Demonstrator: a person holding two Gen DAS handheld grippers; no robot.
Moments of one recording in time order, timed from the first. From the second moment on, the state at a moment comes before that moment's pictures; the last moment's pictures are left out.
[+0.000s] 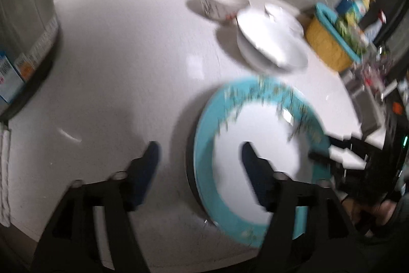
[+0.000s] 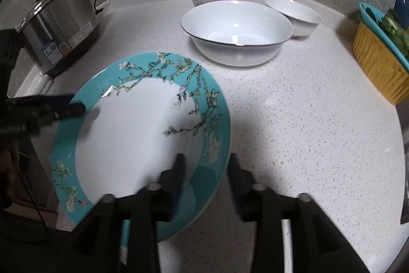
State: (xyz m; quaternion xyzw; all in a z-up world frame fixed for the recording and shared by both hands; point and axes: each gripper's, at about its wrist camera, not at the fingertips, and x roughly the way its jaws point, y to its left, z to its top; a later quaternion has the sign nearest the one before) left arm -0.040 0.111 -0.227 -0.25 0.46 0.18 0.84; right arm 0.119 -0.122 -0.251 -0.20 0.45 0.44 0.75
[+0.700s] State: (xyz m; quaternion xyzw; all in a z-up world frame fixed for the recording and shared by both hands) left arm 0.202 0.159 -0.240 -0.21 0.55 0.14 0.80; right arm 0.336 -0.081 -0.232 -0.04 0.56 0.41 0.72
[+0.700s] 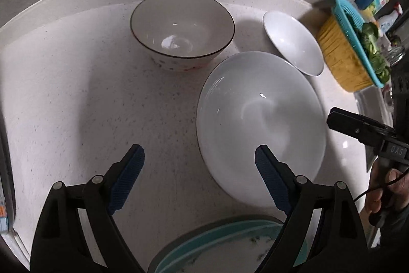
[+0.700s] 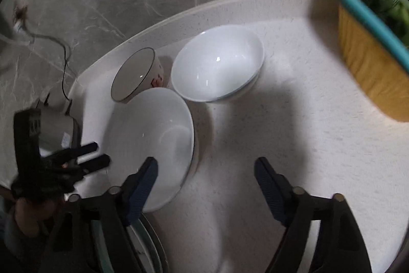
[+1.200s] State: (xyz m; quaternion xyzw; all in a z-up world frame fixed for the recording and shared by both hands) left arm 0.253 0.176 -0.284 -0.21 0.59 0.05 0.78; right arm 0.330 -0.041 -0.271 -0.04 0.61 0.37 0.70
